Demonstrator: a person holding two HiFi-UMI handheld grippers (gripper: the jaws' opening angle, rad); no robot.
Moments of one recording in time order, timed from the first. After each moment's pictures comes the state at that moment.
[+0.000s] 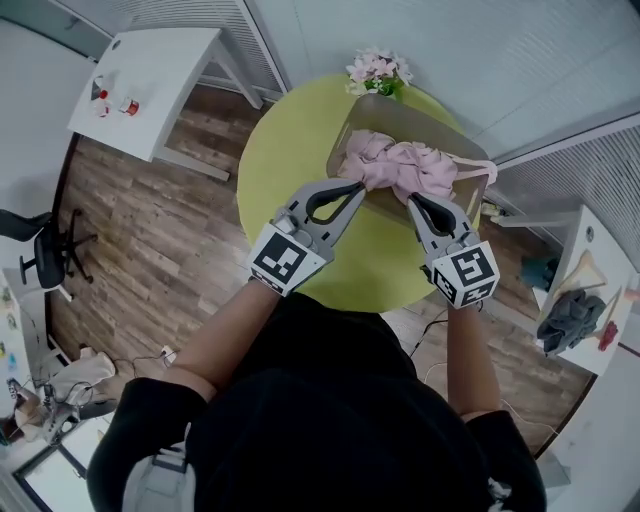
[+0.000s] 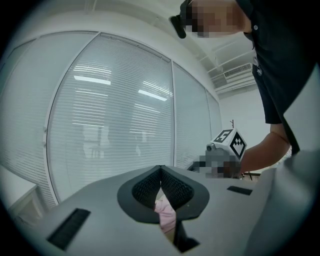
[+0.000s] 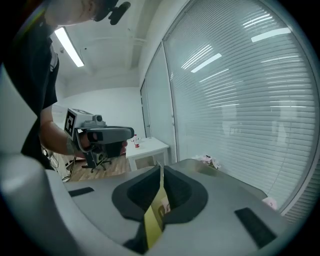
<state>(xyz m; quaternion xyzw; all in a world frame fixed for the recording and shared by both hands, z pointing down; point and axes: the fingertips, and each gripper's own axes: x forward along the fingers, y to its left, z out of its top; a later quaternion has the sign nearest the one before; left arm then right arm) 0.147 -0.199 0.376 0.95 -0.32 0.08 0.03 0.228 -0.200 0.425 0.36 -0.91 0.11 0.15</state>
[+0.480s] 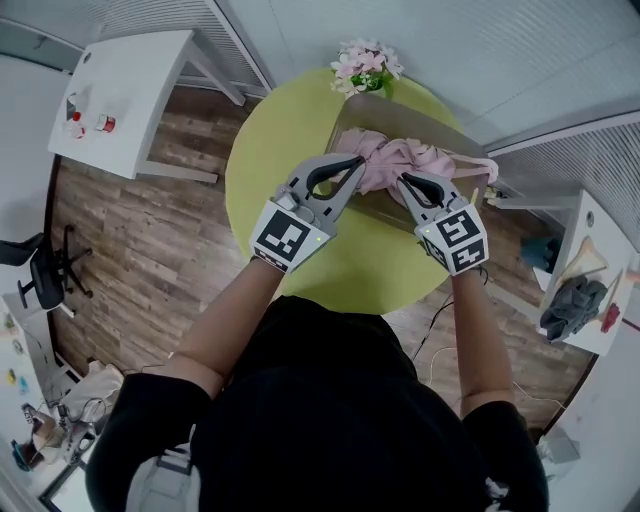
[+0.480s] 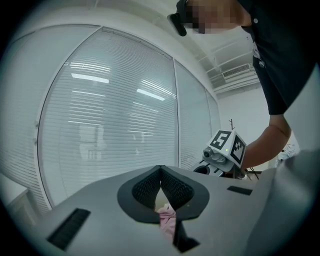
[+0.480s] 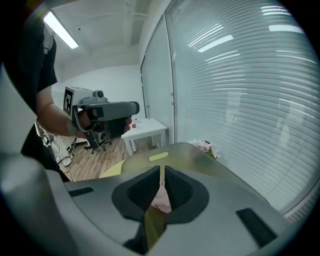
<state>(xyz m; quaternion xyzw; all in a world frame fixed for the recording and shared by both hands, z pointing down) 0.153 -0.278 0.404 0.95 -0.31 0.06 0.03 0.219 -0.266 0.489 0.33 -0.89 0.13 0.27</state>
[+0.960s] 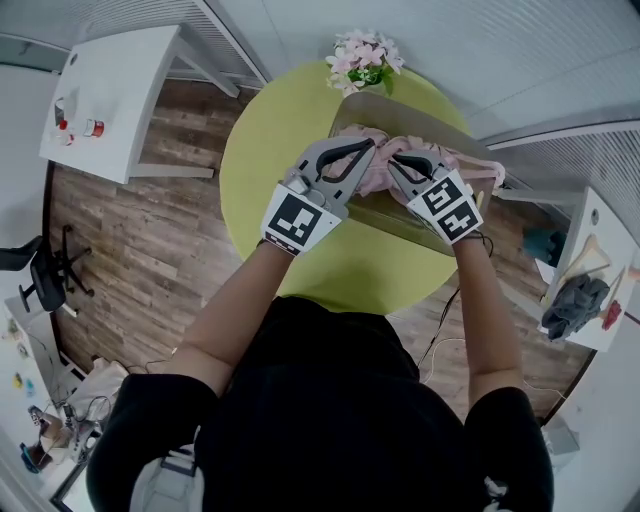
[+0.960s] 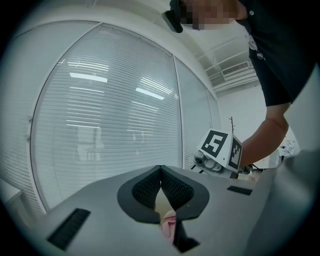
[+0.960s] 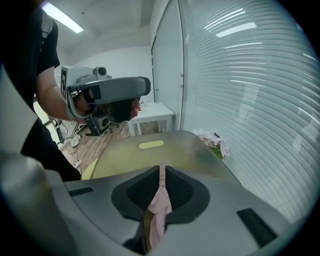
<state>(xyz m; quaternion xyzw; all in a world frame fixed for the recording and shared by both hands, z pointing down) 0.173 -0.328 0.434 0.95 -0.30 0.07 0.02 0.210 -0.316 0.544 0.27 -0.88 0.12 0.36</state>
